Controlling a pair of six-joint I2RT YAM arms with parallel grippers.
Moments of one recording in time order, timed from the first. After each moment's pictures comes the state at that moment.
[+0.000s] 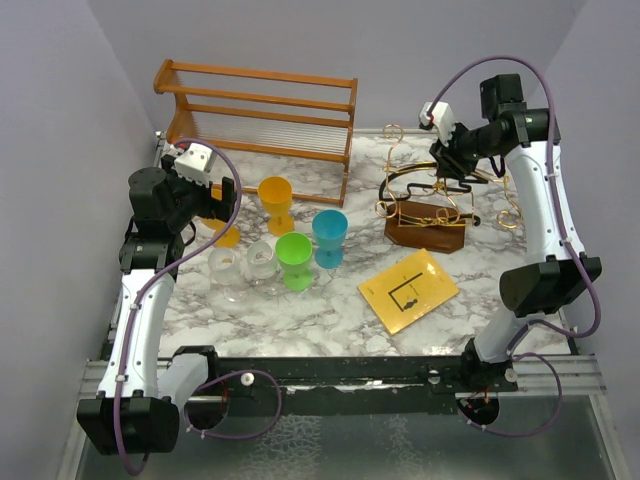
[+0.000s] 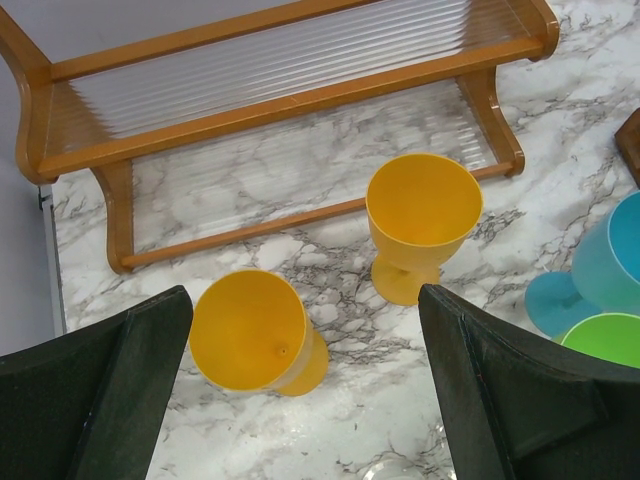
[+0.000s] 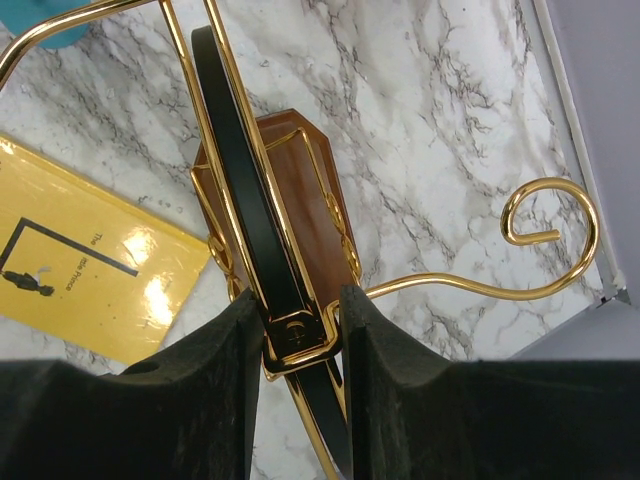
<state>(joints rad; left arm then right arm) 0.02 0.97 1.02 -0.31 0.38 0.19 0.11 1.74 2.07 -1.30 -0.43 -0.95</state>
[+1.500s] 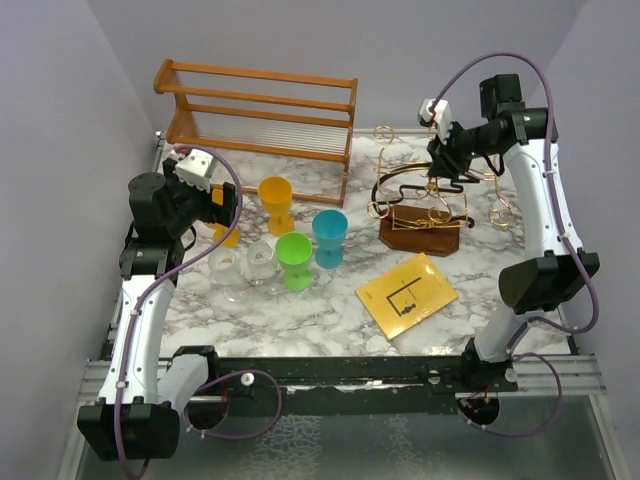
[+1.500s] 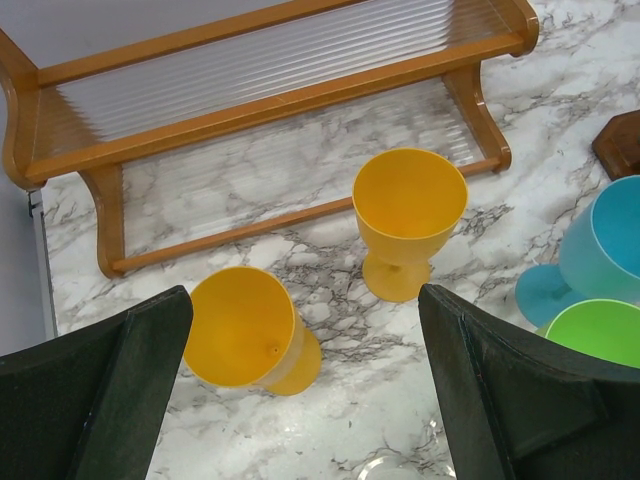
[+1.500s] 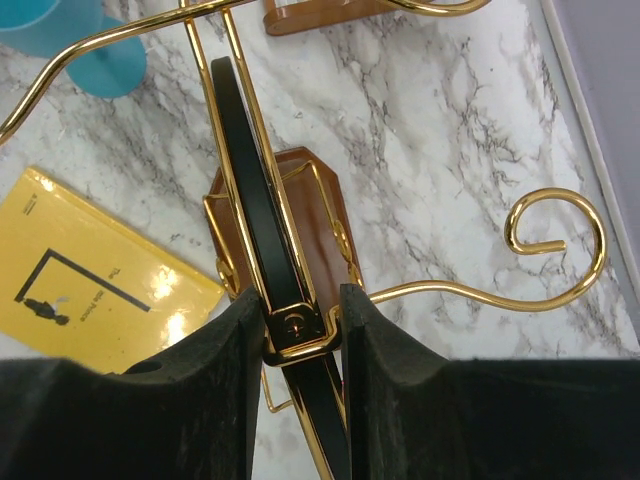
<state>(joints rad) 0.02 0.94 0.99 -0.31 0.40 0.19 0.10 1.73 2.05 -1.31 -0.56 -0.94</state>
